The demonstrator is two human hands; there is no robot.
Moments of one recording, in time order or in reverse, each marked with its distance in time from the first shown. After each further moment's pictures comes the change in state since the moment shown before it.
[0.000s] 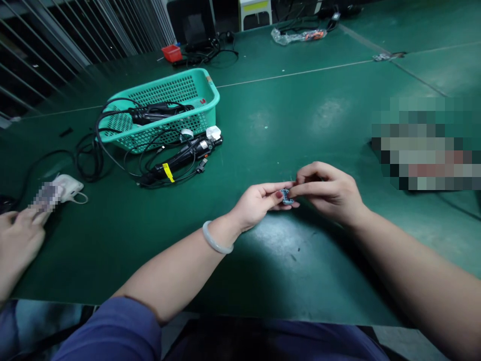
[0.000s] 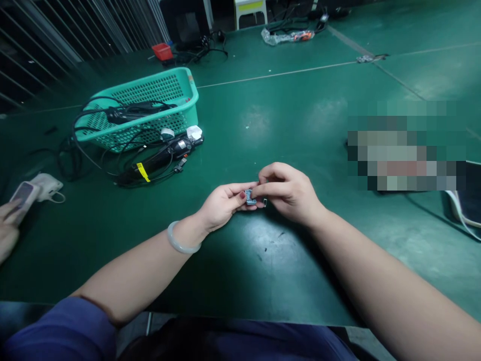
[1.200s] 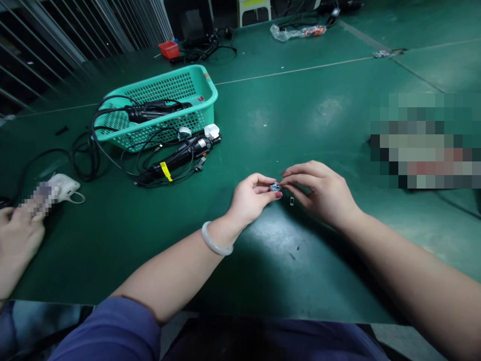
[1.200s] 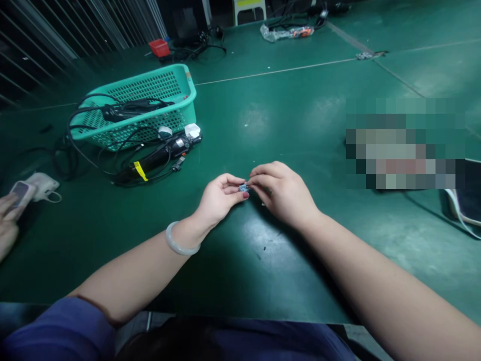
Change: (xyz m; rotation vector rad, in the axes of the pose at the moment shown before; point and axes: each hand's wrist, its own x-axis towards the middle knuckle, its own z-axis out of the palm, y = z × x) left_hand 0.005 0.005 0.003 0.146 0.368 0.127; right_hand -0.004 -0.002 0.014 -0.306 -0.025 0.065
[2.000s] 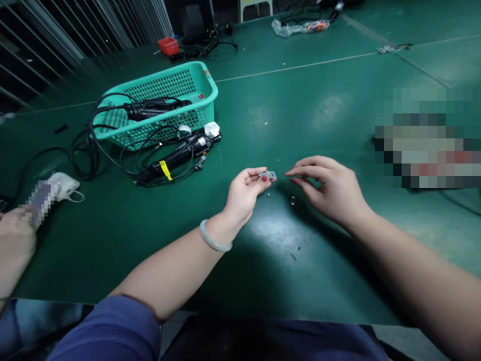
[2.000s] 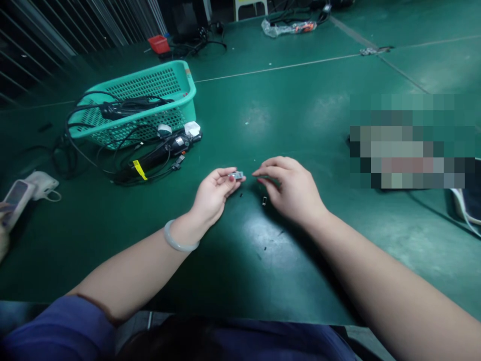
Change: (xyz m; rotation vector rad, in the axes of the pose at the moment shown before) left_hand 0.003 0.002 -0.004 -0.166 0.095 0.058; right_hand -0.001 0.003 -0.005 0.049 -0.058 0.219
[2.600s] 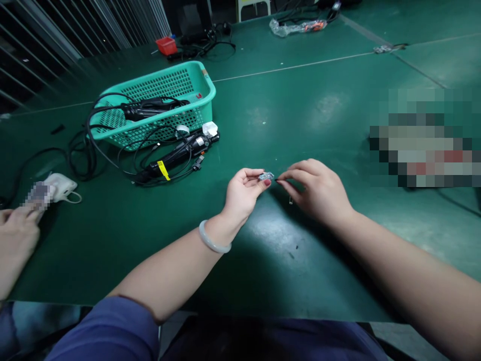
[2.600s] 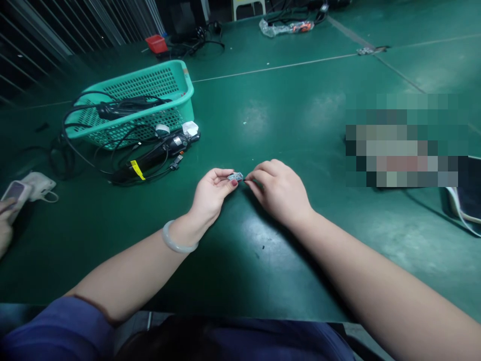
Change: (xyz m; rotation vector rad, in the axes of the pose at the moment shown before) left_hand 0.000 -0.003 0.000 0.070 0.047 0.083; right_hand 0.000 -0.005 0.014 -0.167 -0.011 -0.116
